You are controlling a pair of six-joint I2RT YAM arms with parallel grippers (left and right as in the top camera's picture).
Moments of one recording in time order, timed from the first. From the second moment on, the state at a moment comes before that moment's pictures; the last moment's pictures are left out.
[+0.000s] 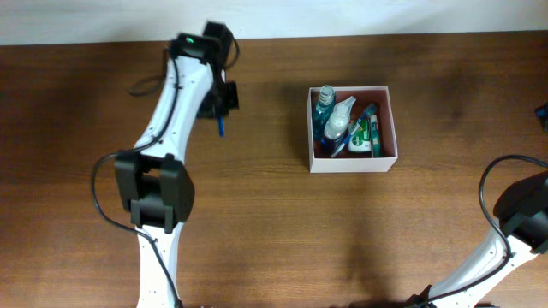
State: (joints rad) left arm -0.24 2.35 2.35 -1.45 -0.02 -0.34; right arm -0.64 2.25 2.44 -1.66 0.32 0.68
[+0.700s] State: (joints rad) left arm -0.49 2.35 3.01 -1.43 -0.02 -0.28; right arm -0.64 2.25 2.44 -1.66 0.33 0.68
